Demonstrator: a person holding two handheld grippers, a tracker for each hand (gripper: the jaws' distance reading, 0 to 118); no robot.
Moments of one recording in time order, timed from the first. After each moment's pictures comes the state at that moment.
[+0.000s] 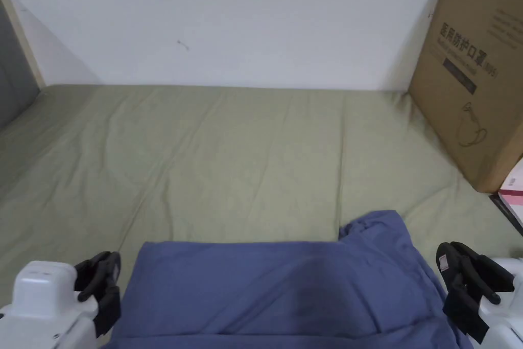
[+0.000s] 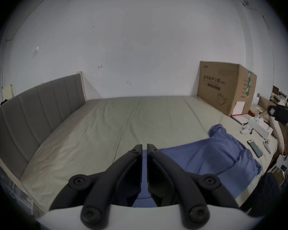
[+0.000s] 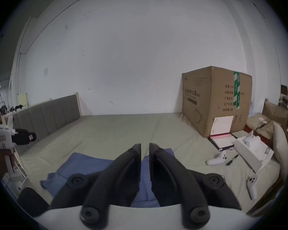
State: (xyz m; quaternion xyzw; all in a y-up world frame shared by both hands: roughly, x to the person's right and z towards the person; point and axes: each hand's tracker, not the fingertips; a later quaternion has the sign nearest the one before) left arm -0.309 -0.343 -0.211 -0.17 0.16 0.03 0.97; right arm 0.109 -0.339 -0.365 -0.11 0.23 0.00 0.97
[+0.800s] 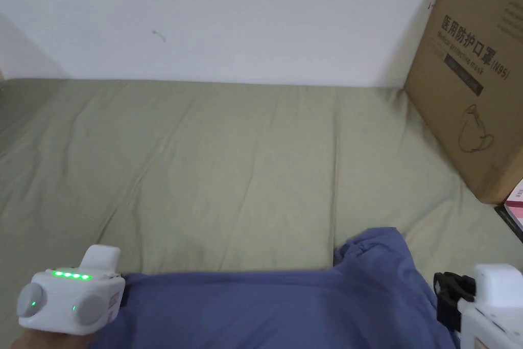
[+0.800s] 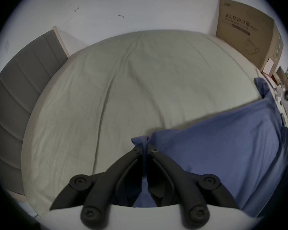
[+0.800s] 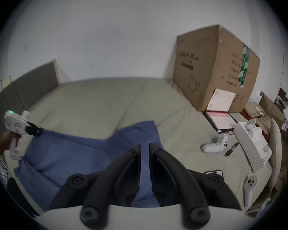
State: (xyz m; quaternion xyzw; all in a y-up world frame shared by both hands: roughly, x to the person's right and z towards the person) left arm -0.411 -0.495 -0.421 -0.46 0.16 0.02 0.87; right arm 0.101 -0.425 -0.538 -0.31 0.16 0.09 0.93
